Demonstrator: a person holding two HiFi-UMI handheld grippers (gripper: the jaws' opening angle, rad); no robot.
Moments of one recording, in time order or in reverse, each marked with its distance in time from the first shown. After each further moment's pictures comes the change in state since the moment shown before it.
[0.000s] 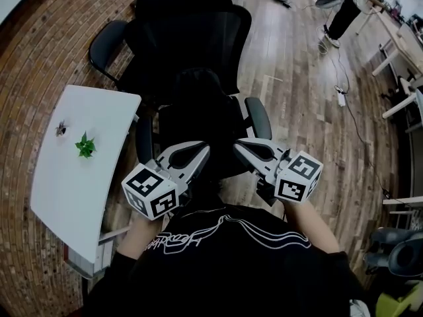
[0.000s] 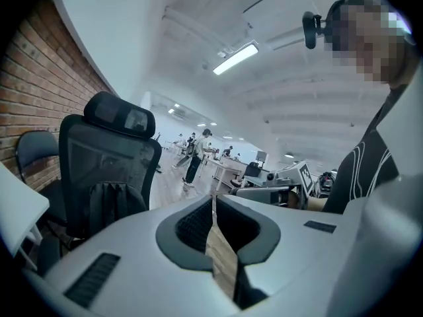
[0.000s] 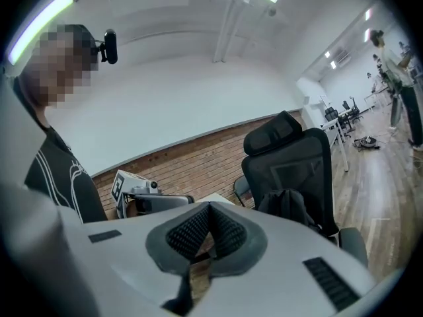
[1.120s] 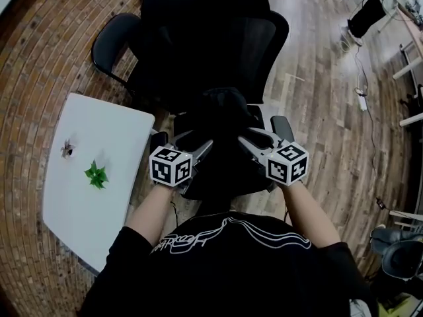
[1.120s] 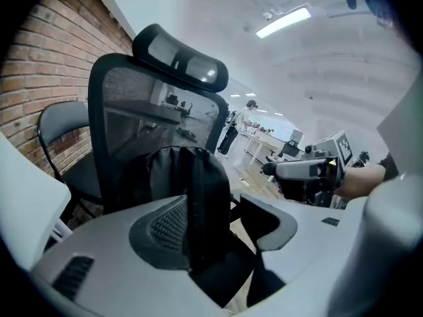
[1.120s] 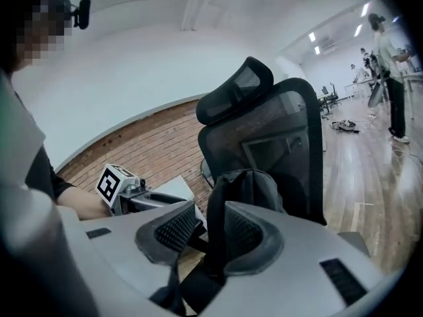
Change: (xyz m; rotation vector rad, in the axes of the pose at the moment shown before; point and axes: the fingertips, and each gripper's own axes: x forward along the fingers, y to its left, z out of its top) left arm 0.074 0.257 -0.075 -0.139 0.272 0.260; right arm 0.141 -0.188 -0.048 0.104 0.209 -0.201
